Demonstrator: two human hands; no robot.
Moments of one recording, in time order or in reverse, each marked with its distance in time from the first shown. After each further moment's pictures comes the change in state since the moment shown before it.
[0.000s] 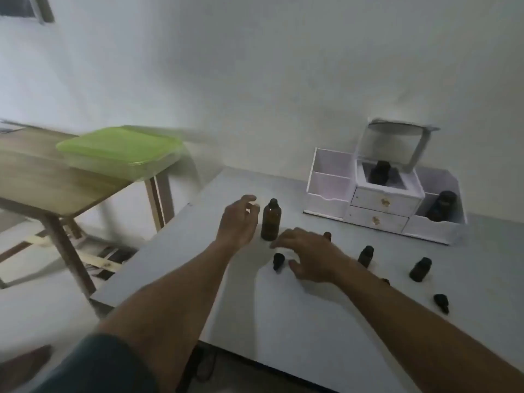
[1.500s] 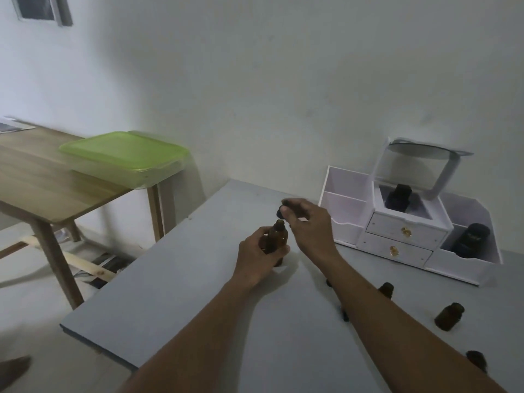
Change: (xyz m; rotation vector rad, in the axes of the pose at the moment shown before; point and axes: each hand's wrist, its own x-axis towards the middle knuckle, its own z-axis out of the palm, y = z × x) left_hand 0.001 -0.023 0.058 -0.260 -0.067 -0.131; right_hand 0.094 0.020 -0.007 0.849 0.712 0.270
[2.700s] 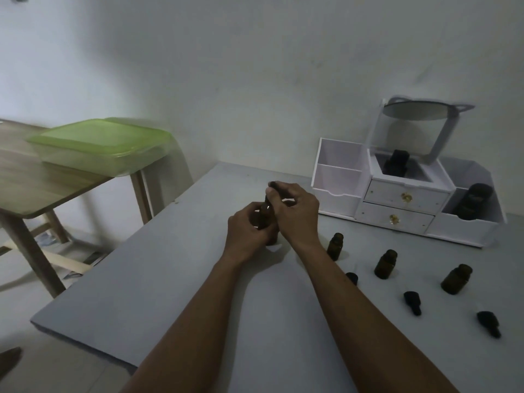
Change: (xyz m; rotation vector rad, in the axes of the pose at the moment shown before) left_hand 0.004 -0.008 -0.003 -0.005 0.047 0.214; right_hand -0.017 0.027 0.032 0.009 0.185 -0.021
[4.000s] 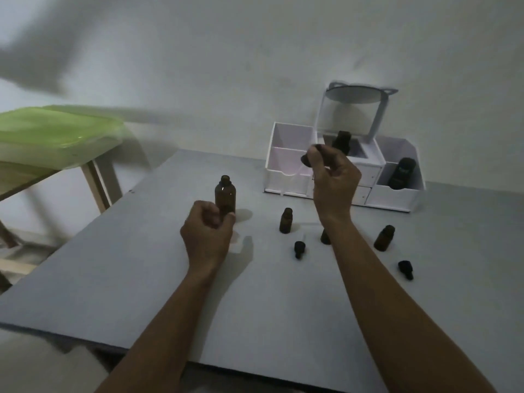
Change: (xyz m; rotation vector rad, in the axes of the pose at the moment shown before) left_hand -0.067 0.043 0.007 -0.016 0.299 -0.120; right_hand 0.003 -0.022 -0.138 0.142 0.318 -0.085
